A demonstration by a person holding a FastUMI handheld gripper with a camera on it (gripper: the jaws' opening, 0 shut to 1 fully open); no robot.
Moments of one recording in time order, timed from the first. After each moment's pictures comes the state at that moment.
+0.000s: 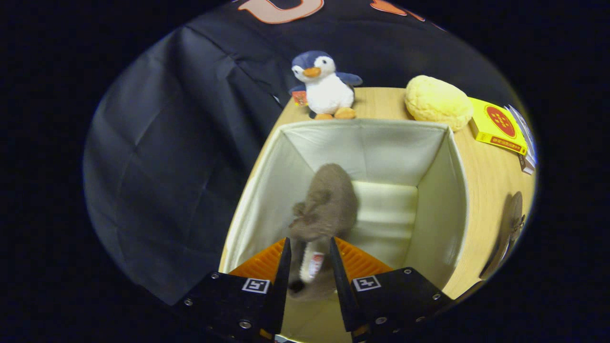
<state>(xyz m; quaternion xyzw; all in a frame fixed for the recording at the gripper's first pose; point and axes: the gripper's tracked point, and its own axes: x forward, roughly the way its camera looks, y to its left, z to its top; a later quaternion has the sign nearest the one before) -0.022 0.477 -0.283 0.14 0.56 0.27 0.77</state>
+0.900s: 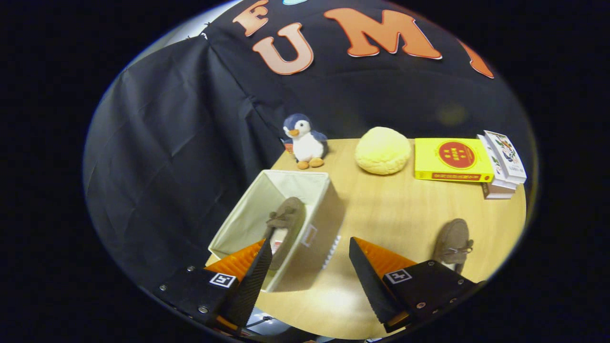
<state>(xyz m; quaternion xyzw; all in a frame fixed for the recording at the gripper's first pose) -0.025 0.252 -0.225 0.12 0.45 0.27 0.85</state>
